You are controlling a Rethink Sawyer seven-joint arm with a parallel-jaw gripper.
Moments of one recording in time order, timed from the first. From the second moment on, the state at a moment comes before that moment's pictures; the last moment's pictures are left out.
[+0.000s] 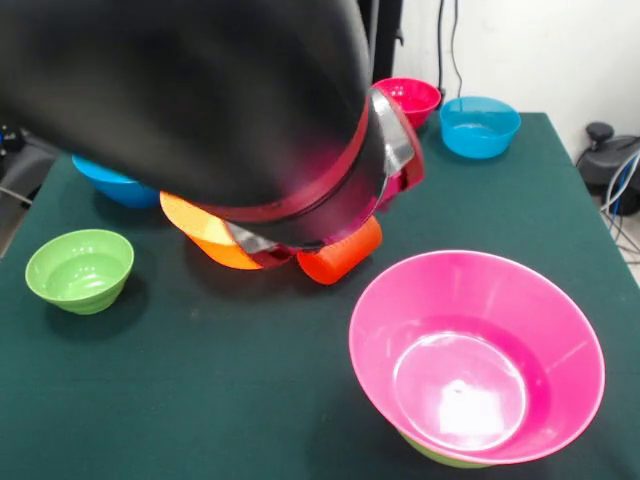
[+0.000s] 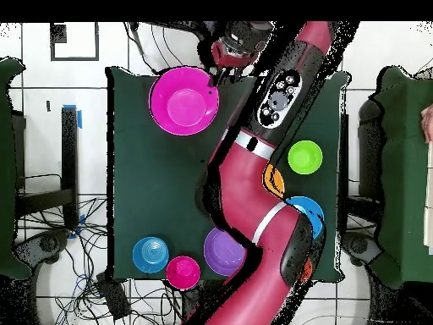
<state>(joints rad) -0.62 0.01 2.55 0.23 -2.64 2.38 0.81</state>
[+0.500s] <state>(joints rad) -0.57 -0.05 2.39 0.30 -2.65 2.14 0.65</state>
